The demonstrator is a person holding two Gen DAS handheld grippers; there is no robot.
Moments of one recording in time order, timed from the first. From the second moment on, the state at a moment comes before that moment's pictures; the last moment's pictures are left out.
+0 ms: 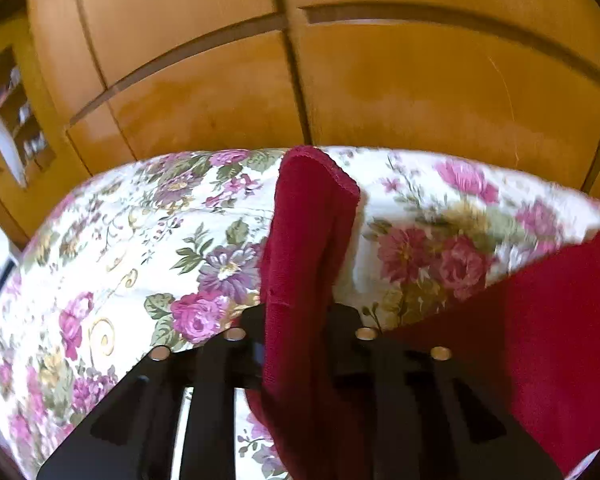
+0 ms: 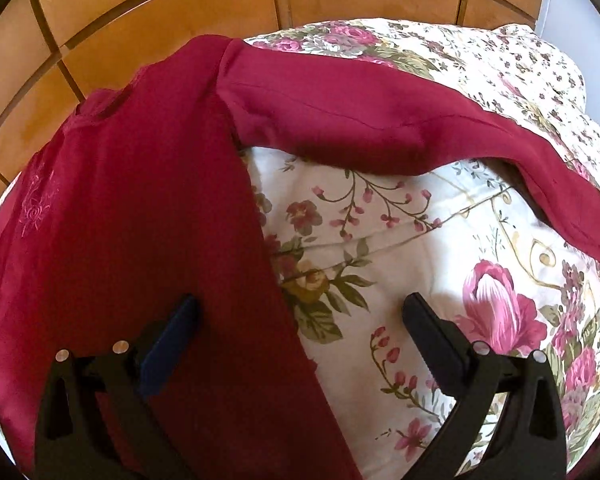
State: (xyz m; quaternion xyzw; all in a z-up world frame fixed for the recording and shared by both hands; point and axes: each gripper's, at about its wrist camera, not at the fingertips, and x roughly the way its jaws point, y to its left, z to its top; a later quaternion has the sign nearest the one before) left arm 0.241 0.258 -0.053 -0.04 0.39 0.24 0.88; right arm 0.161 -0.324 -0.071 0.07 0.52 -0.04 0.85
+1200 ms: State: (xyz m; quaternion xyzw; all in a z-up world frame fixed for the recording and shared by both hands) left arm 0.196 0.256 0.021 -0.28 0.25 0.09 0.92; right arm 0.160 -0.326 -0.070 0.08 0.53 -0.04 0.84
